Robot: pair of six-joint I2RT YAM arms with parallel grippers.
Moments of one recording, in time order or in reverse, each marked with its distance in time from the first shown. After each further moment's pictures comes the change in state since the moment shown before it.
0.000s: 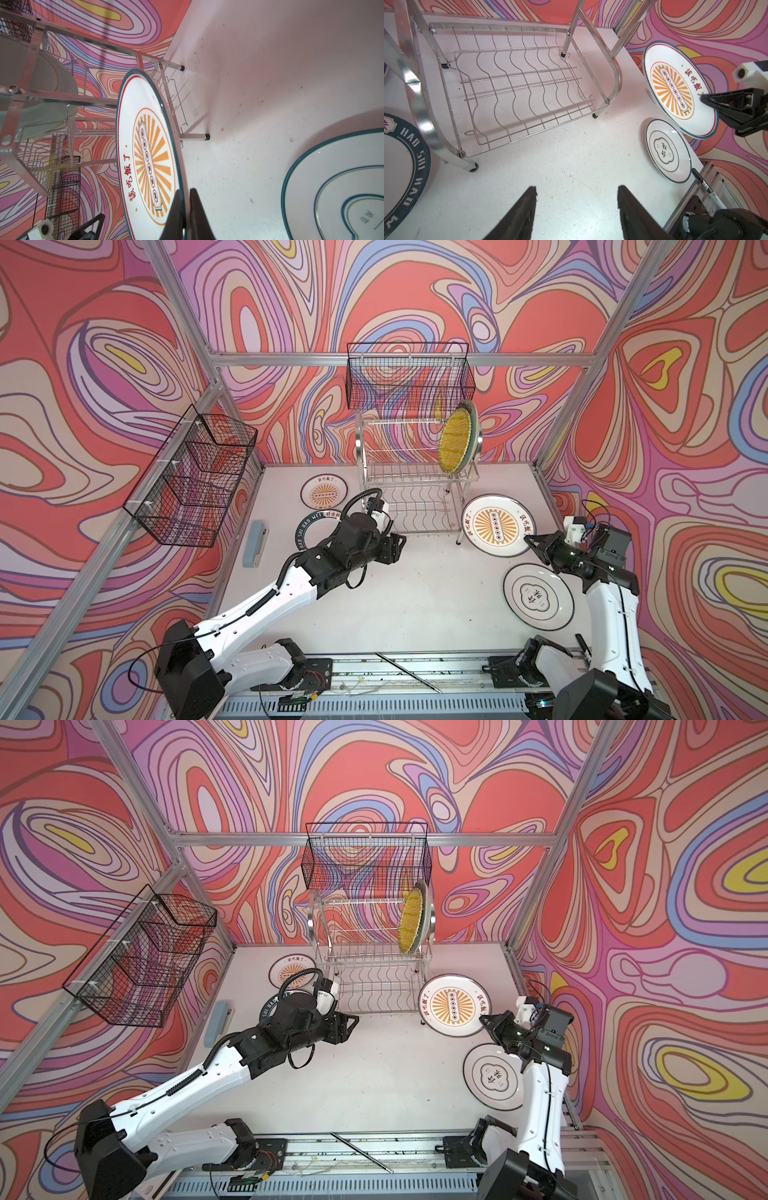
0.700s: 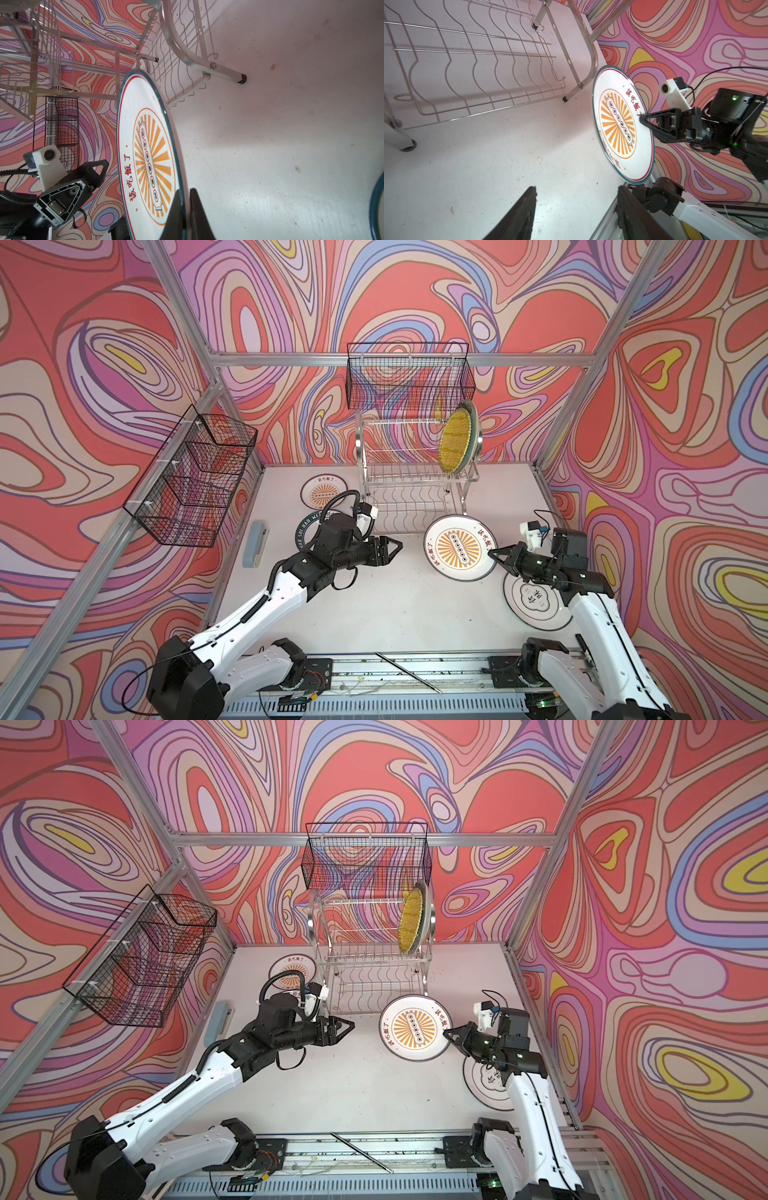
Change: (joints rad) left arm 0.148 -0.066 -0.142 0.116 0.399 -0.158; right arm 0.394 -0.078 -0.112 0.062 0.037 0.076
